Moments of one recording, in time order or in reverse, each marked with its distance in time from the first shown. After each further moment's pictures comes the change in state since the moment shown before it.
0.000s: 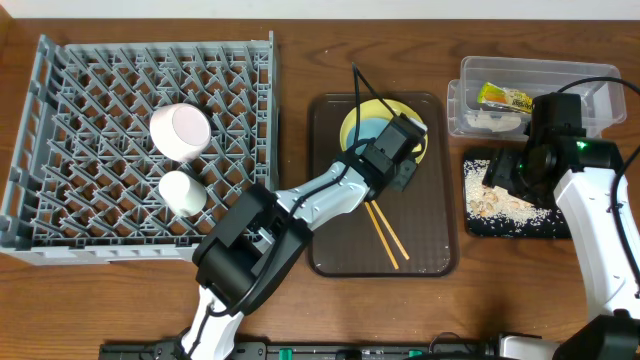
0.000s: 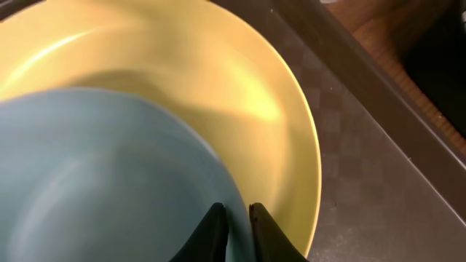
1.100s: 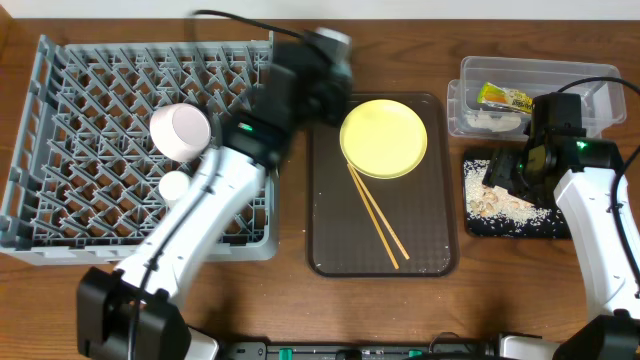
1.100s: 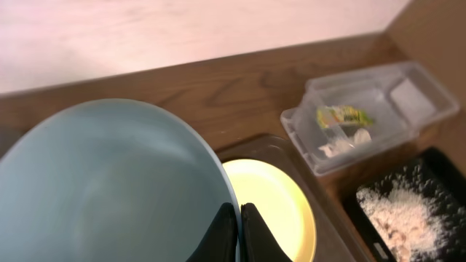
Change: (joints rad) left arm 0.381 -0.480 0.004 -0.140 0.287 -0.077; right arm 0.000 0.000 0.000 0.002 0.000 0.000
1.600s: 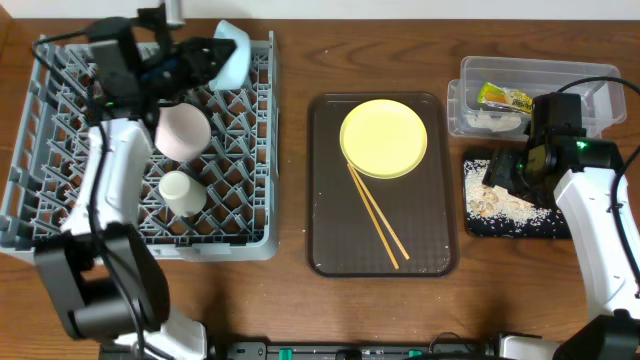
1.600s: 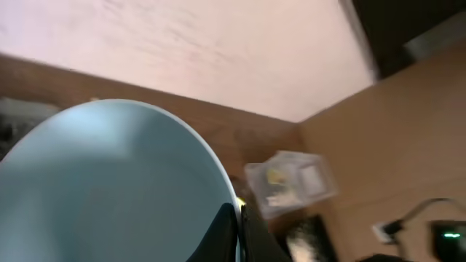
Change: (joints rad) left arm 0.586 0.167 0.000 0.253 0.761 -0.331; right arm 0.000 0.000 0.000 0.001 0.000 0.000
